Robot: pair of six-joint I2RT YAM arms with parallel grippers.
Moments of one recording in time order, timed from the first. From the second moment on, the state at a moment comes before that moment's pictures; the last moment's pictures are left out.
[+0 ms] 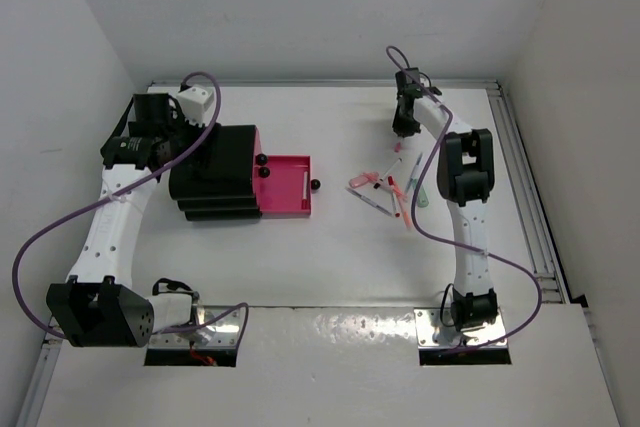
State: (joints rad) left arm 0.02 1.22 1.27 -0.75 0.16 0.31; right arm 0.15 2.47 2.03 -0.64 0.22 0.38
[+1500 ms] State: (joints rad) left arm 0.02 1.16 1.20 -0.70 0.20 0.28; right arm 0.73 2.27 1.90 -0.67 -0.03 0.65
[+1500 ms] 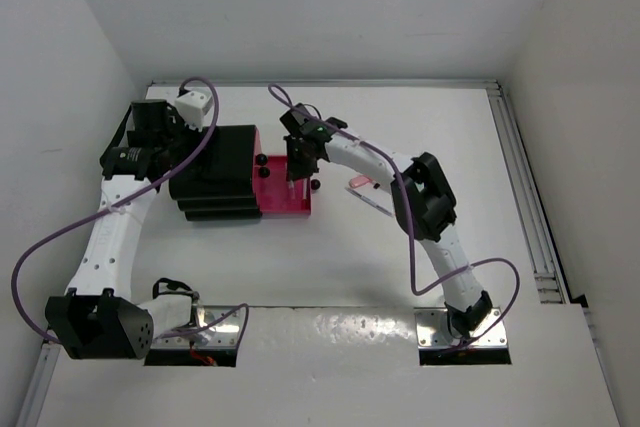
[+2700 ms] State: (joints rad) left arm 0.02 1.13 1.19 -0.70 0.22 0.29; right arm 0.21 2.00 1.48 -0.75 0.13 0.46
